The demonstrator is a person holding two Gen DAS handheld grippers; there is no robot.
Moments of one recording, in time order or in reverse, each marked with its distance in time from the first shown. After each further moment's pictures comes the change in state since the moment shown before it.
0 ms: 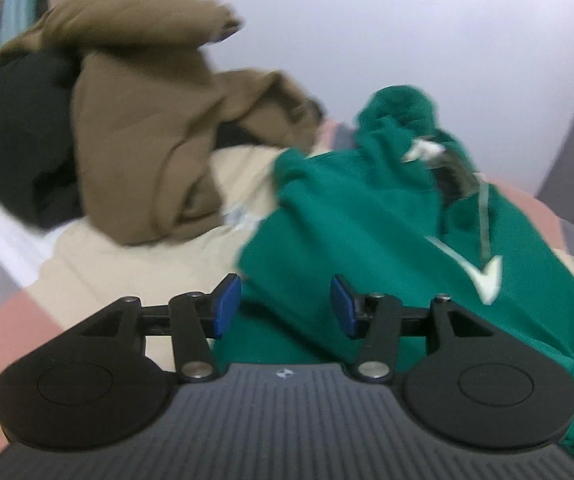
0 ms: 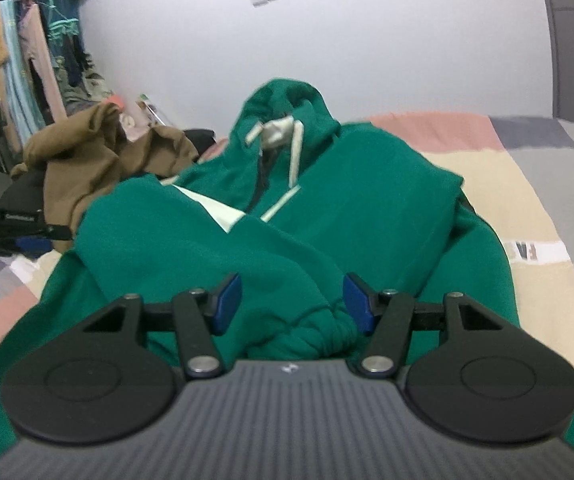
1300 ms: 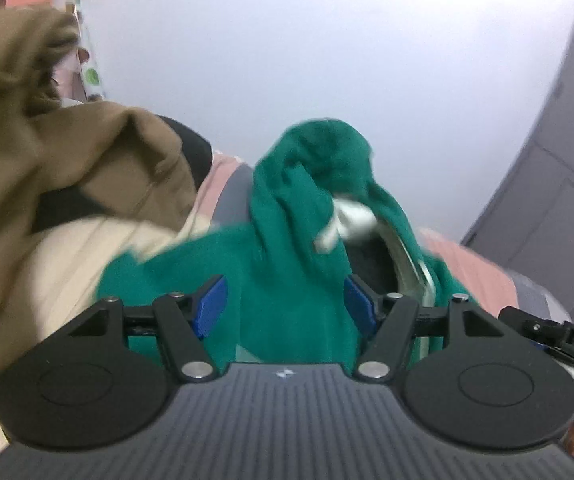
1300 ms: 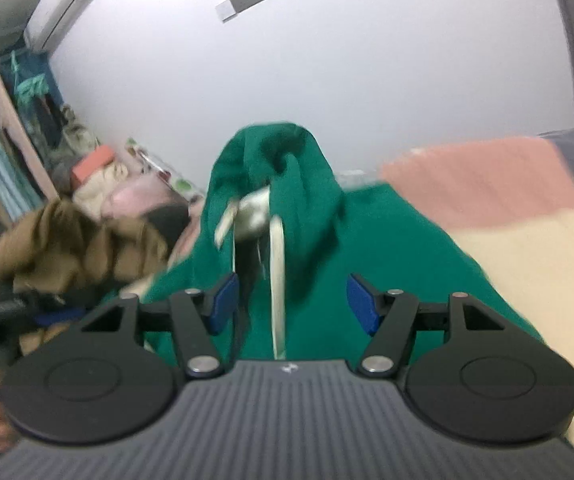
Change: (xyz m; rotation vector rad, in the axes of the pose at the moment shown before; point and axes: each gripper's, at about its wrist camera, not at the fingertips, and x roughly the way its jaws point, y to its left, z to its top) left arm 0.169 -0.062 0.127 -0.060 -0.005 -0.211; right arm 0.177 -0.055 0.147 0.206 -0.007 0.082
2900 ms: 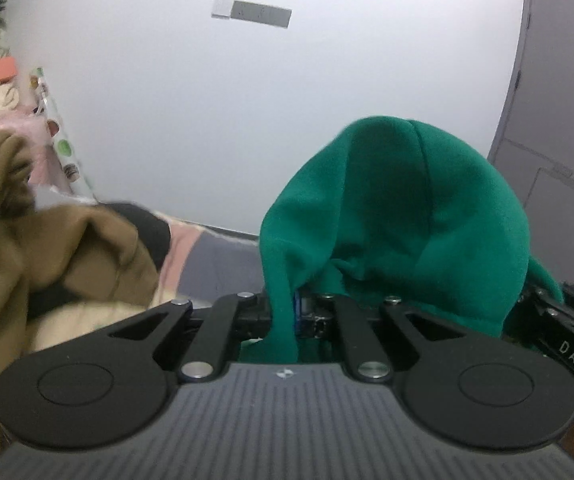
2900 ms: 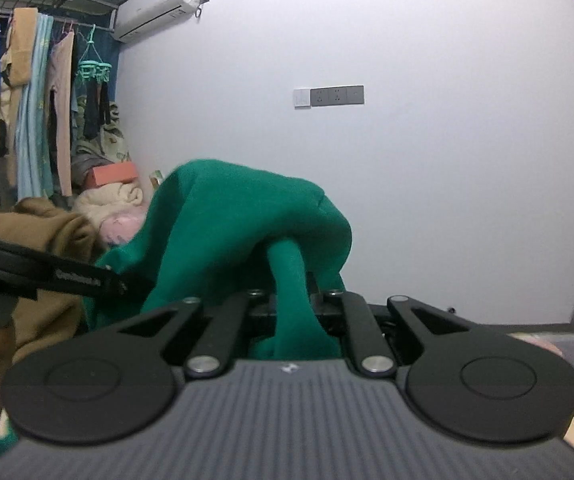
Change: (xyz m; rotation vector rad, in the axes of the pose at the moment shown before) left arm -0.087 -0.078 0.010 0.162 -0.115 -0.030; right arm -0.052 0.092 0.029 -0.421 -0.274 -0.045
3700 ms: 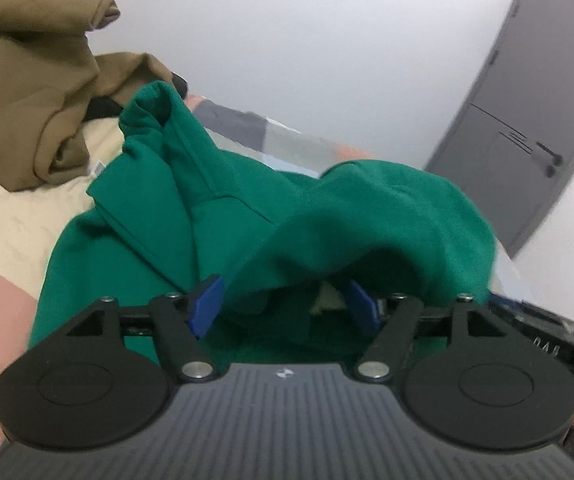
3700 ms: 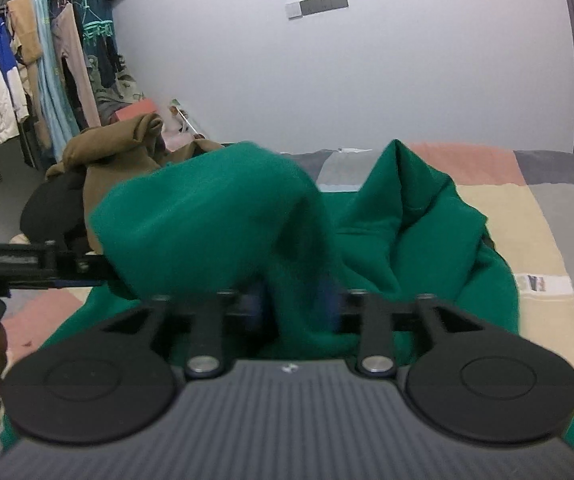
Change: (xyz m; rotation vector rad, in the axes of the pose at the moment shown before) left arm -0.200 -0.017 -0.171 -0.110 0.170 -0.097; right arm -0.189 0.019 -0.102 0.164 0.270 0.062
